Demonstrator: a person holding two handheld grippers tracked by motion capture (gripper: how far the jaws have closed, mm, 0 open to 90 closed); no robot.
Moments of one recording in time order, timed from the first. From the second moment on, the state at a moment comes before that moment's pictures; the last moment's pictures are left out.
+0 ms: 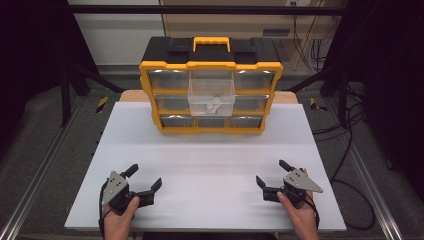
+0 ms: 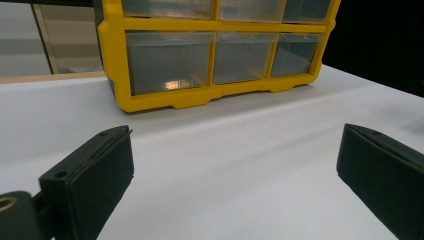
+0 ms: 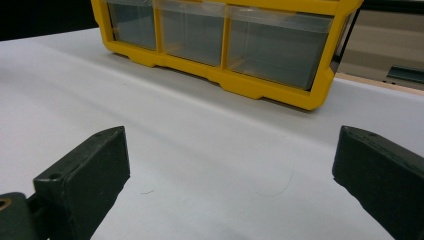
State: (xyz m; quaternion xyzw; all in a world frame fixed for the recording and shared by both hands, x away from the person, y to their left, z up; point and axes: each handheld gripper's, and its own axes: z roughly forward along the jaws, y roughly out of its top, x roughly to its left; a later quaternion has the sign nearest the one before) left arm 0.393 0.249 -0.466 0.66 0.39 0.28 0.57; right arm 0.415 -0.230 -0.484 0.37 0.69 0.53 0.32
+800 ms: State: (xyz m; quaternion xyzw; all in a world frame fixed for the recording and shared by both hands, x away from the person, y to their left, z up) left arm 0.390 0.244 -0.471 0.67 0.39 0.29 0.56; right arm 0.416 -0.232 -0.484 0.37 0.69 0.53 0.32
